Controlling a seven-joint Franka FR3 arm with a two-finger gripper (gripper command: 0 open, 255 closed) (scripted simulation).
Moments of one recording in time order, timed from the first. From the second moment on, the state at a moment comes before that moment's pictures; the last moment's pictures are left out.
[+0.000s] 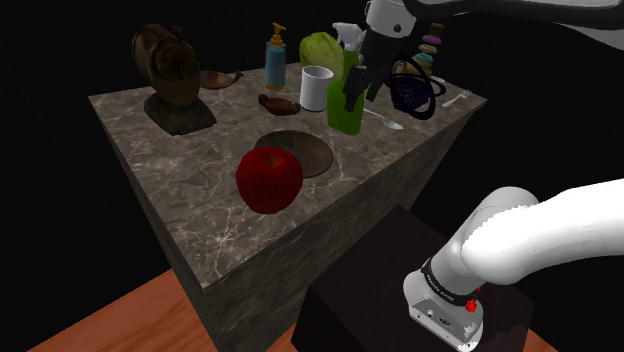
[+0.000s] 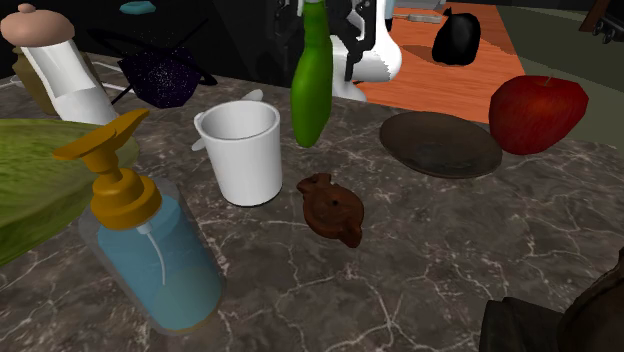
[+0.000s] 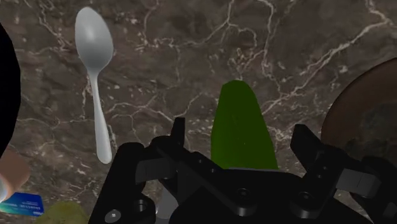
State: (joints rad) arm 0.04 -0.58 0.05 -2.23 0.01 1.71 0.00
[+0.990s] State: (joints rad) arm 0.06 0.04 0.15 -1.64 -0.02 1.71 0.17
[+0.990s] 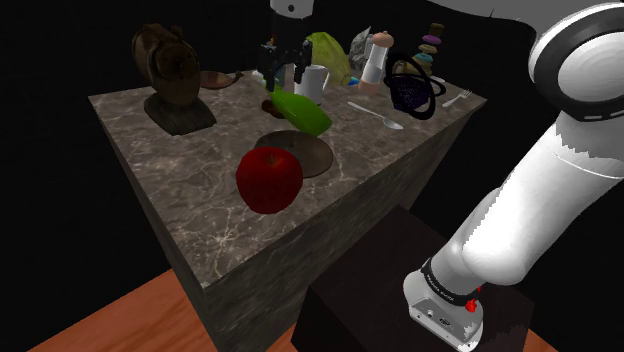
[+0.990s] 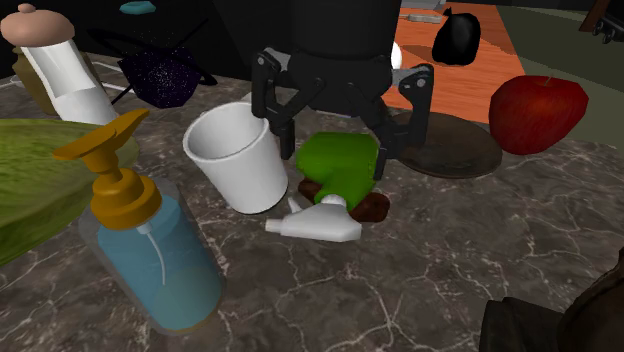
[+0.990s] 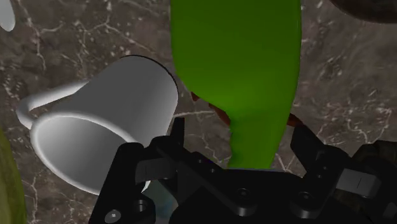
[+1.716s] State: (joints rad) arm 0.08 0.10 0.16 -1.61 -0.04 1.87 0.20
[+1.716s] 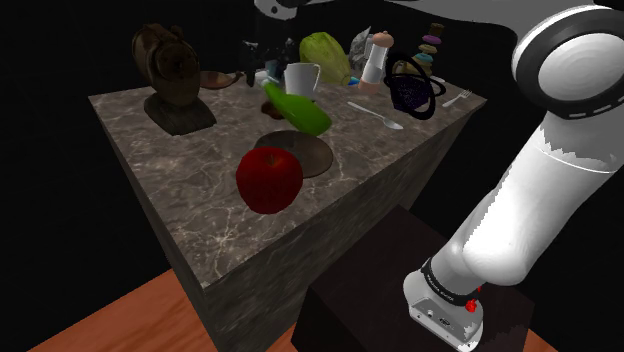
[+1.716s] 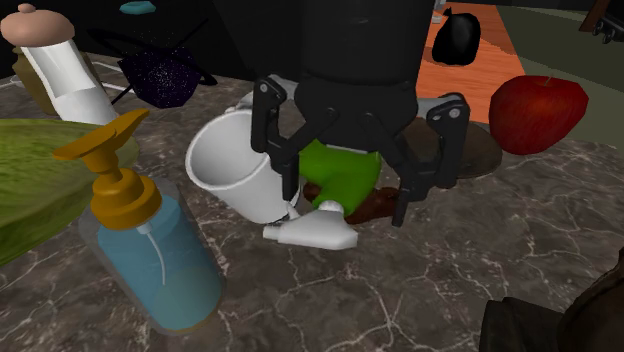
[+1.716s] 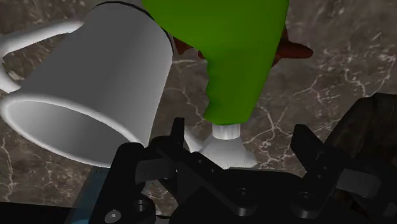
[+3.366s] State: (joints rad) arm 0.06 0.10 0.26 -1.64 -0.05 1.89 -0.50
